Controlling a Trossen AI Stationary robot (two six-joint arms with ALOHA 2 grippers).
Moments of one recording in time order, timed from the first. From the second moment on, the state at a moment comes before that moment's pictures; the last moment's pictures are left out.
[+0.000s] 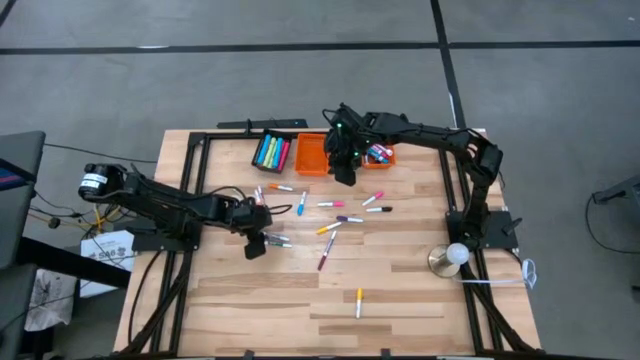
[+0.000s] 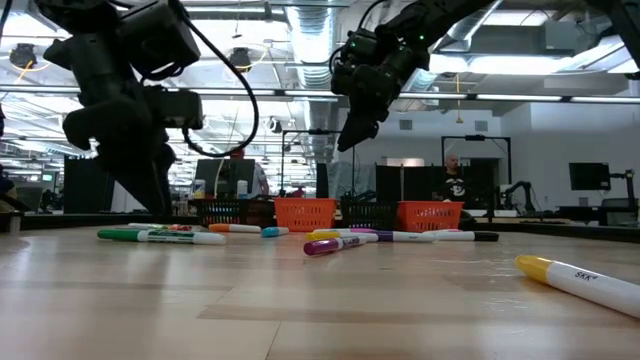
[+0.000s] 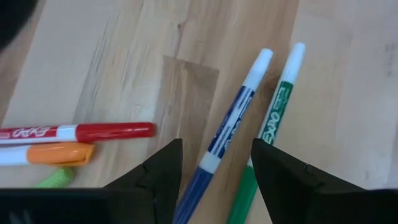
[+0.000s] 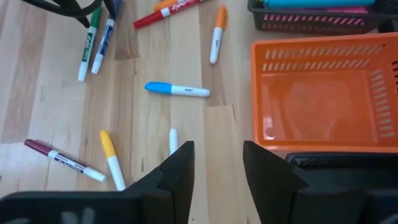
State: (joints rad) left arm -0.12 1.29 0.54 -0.35 -0.13 -0.27; right arm -0.46 1.87 1.55 -0.73 -0.38 -0.35
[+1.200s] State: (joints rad) left arm -0.01 1.29 0.41 -0.26 -0.11 -0.10; right arm -0.46 1.87 1.55 -0.72 -0.39 -0.37
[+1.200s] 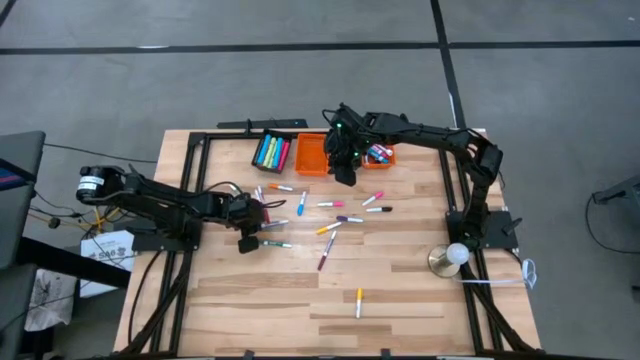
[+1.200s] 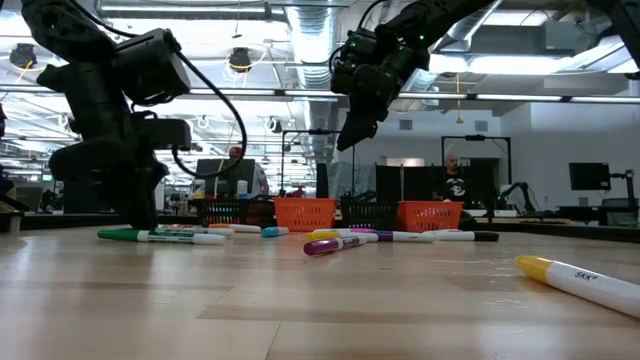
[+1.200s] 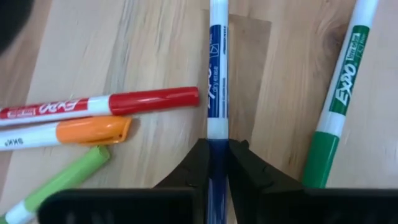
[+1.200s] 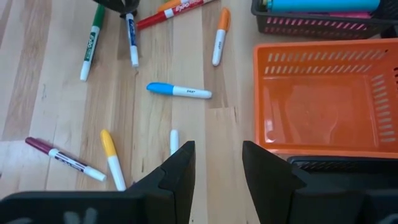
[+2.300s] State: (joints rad) left arm -0.13 1.29 0.53 -0.11 -0.50 0.08; right arm -0.21 1.87 1.35 -0.18 -0.36 -0.45
